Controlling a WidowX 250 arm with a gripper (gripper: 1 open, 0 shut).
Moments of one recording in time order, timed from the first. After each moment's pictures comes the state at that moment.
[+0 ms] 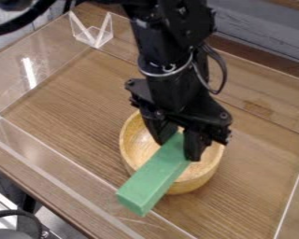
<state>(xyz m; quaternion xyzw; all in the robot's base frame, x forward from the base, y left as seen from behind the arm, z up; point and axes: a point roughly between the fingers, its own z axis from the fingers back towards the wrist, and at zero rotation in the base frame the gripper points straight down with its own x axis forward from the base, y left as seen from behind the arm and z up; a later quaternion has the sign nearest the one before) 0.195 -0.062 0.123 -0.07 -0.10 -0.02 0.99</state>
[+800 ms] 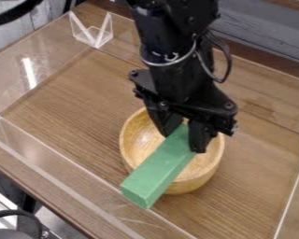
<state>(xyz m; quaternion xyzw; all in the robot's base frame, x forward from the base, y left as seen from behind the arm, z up) 0.196 -0.064 0.129 -0.07 -0.11 -0.03 0.99</state>
